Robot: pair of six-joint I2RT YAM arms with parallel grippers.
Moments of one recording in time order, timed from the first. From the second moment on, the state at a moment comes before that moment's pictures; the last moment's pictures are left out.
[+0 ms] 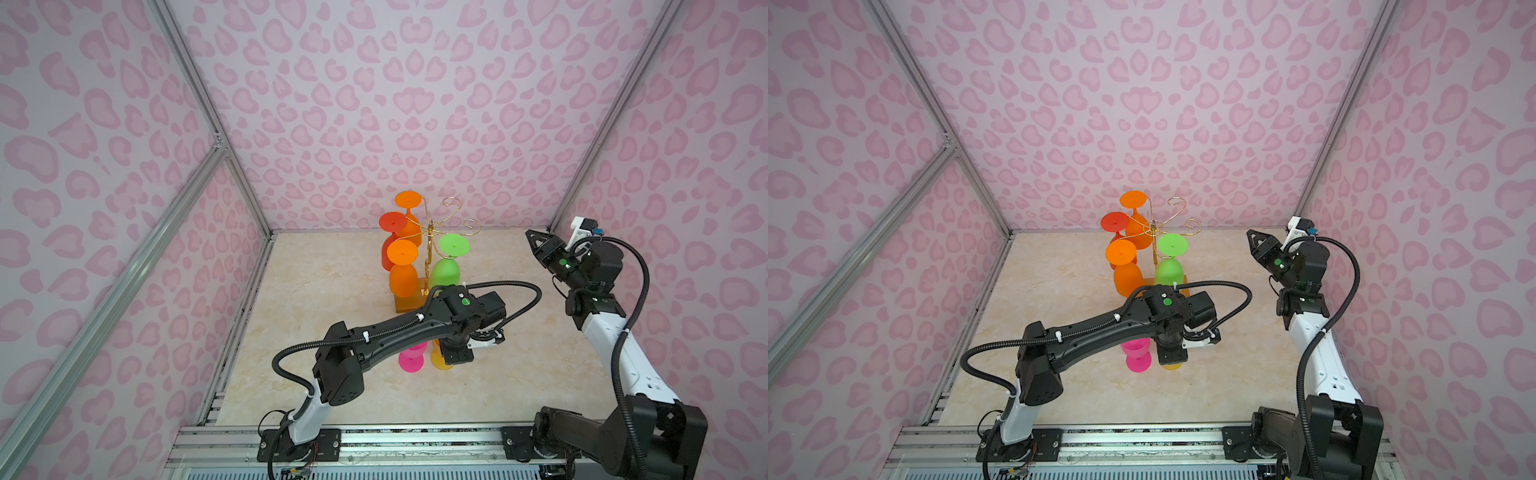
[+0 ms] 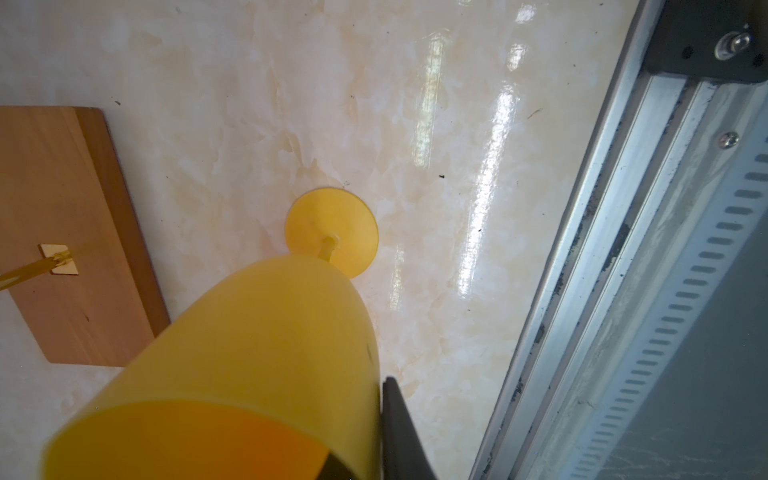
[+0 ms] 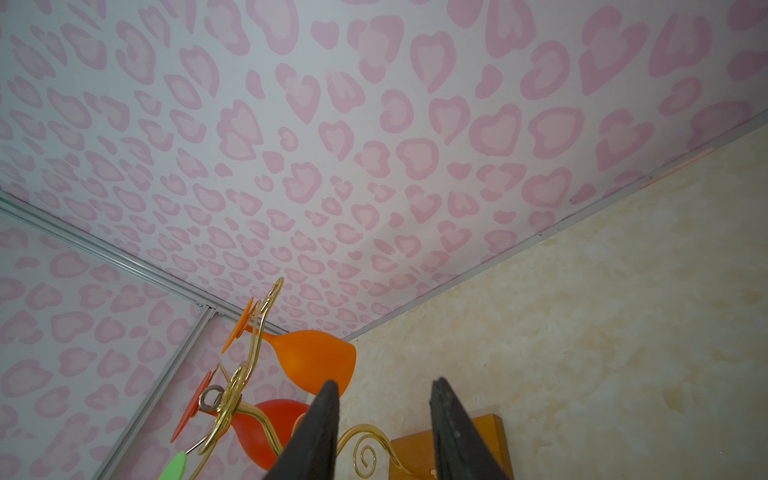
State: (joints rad) left arm -1.17 2.10 2.06 -1.43 -0.04 0.31; right arm -0.19 1.22 0.93 0.20 -0.56 0.84
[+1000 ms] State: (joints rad) left arm -1.19 1.71 2.11 -1.28 -0.20 0.27; right arm -0.08 1.19 0.97 0.19 -0.60 0.83
